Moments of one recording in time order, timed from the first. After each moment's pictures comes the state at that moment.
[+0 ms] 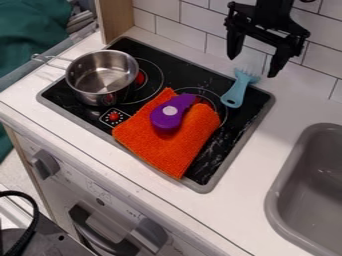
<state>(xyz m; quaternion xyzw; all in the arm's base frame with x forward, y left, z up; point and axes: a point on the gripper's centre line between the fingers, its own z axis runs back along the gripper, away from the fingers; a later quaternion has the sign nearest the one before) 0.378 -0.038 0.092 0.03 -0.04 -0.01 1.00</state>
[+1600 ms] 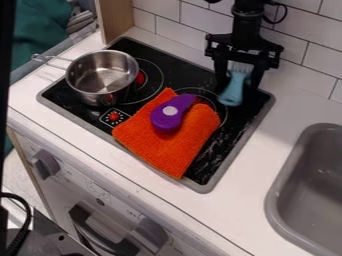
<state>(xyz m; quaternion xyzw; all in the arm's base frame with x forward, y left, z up) 0.387 -0.007 0.038 -0.03 -0.01 0.13 0.99</state>
